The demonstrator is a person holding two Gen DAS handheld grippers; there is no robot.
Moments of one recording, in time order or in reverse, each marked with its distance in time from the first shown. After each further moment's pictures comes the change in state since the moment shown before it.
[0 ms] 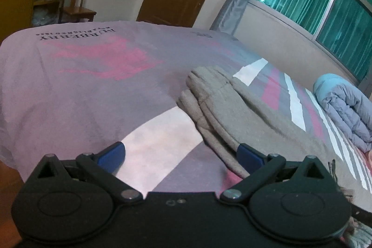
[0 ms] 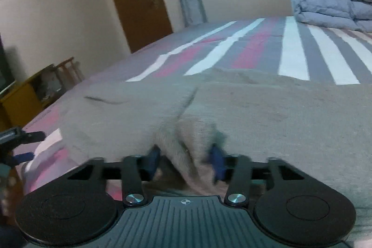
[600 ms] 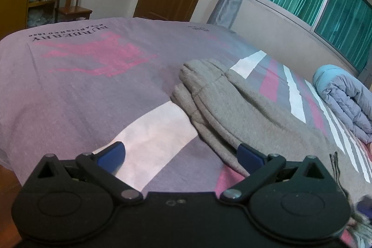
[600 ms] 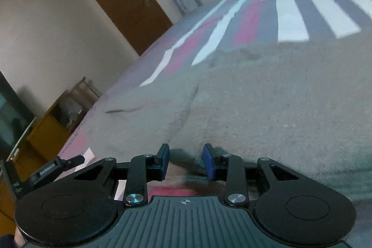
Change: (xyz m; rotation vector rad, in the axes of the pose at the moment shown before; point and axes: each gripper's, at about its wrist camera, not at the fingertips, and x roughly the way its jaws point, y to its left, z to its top) left arm 0.005 -0.008 0.002 0.027 0.025 0.004; right arm -0.011 -0.022 0.006 0.282 0.042 0.135
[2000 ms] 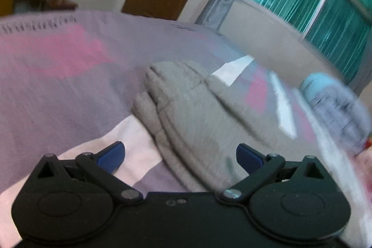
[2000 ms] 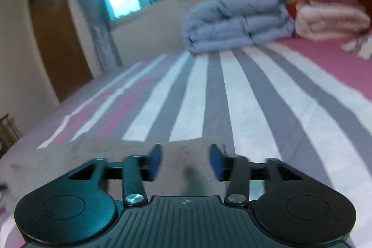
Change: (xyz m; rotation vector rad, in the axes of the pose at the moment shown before) left arm 0.049 -0.011 0.020 -0.085 0.003 -0.140; right arm -0.088 -0.108 0.064 -0.097 -0.309 -0.440
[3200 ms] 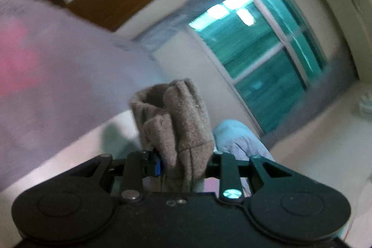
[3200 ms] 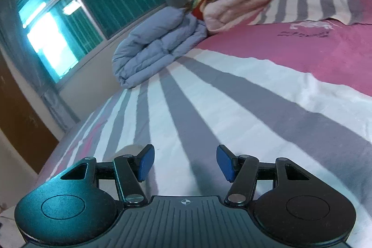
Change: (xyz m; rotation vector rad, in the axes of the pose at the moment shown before) left arm 0.002 -0.009 0.037 -0.176 -0.096 -0.463; right arm -0.099 -0.082 -0.046 0.420 -0.129 -0.209
